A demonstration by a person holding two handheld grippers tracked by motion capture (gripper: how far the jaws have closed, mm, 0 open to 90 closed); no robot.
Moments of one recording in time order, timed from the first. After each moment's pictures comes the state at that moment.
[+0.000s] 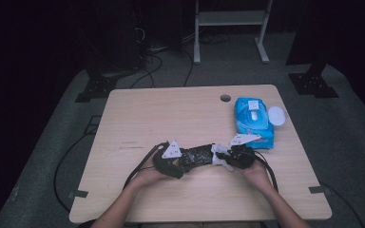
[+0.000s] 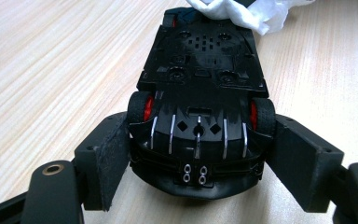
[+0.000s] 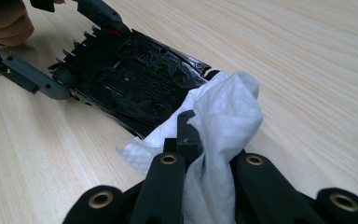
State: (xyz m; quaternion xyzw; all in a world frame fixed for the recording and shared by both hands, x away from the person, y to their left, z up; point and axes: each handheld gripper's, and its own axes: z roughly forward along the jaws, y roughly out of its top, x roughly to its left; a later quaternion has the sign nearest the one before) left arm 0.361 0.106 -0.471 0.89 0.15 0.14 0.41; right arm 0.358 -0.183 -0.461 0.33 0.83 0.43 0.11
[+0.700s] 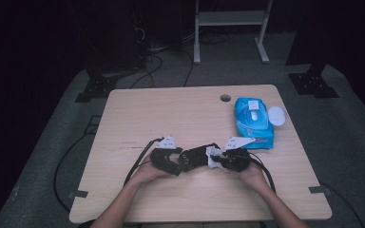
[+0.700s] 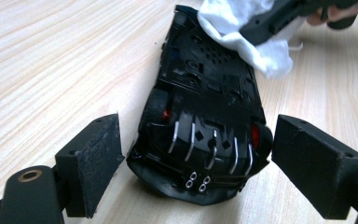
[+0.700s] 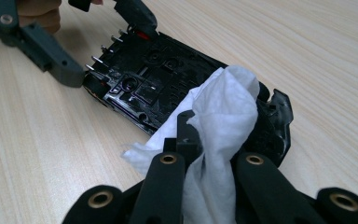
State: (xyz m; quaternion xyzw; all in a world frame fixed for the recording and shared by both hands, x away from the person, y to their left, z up) left arm 0.376 0.117 -0.471 0.86 0.22 0.04 0.46; right arm 0.352 -0.169 -0.463 0.29 0.84 0.44 0.12
